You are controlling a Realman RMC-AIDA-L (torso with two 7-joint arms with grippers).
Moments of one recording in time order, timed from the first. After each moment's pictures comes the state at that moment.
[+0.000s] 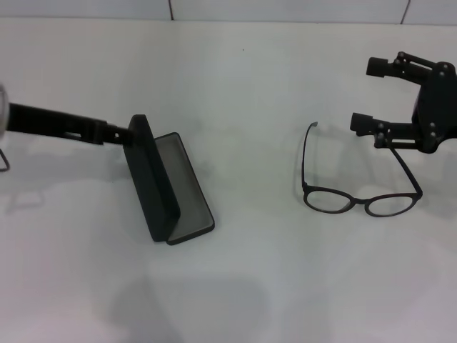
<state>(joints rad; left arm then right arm) -0.45 -2.03 0.96 1.22 2.23 1.54 -2.40 0.51 1.99 -0.88 -0.64 -1.58 -1.64 1.06</state>
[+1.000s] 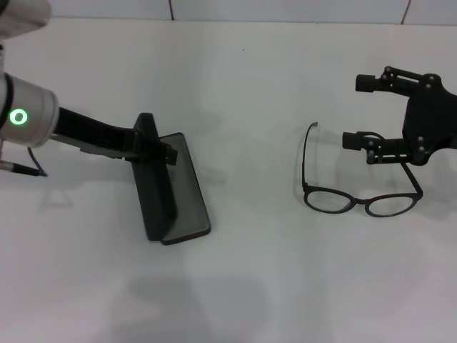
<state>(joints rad) -0.55 -2.09 1.00 1.19 2.41 1.57 -2.65 0.53 1.99 -0.89 -0.66 -1.65 -1.63 1.04</state>
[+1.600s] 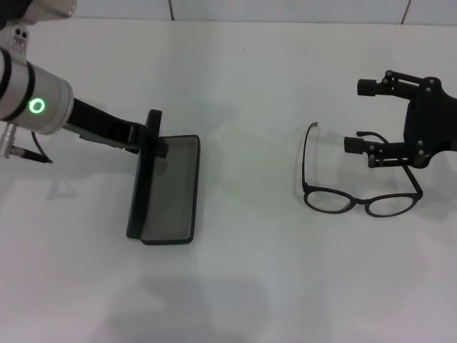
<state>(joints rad) -0.58 -2.08 1.13 1.22 2.50 1.49 -2.72 0.53 1.99 -0.90 -0.68 -1.68 -1.60 1.02</state>
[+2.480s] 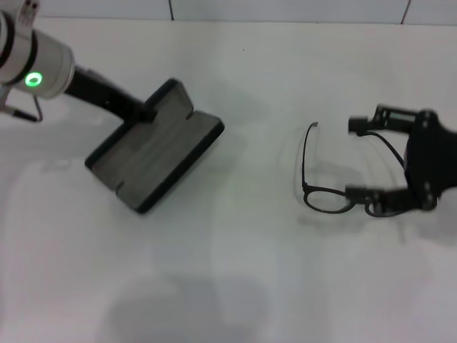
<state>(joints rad) -0.65 -2.07 1.12 1.24 2.55 1.44 -2.37 0.51 1.99 -0.92 -0.69 -1.73 -1.76 0.97</state>
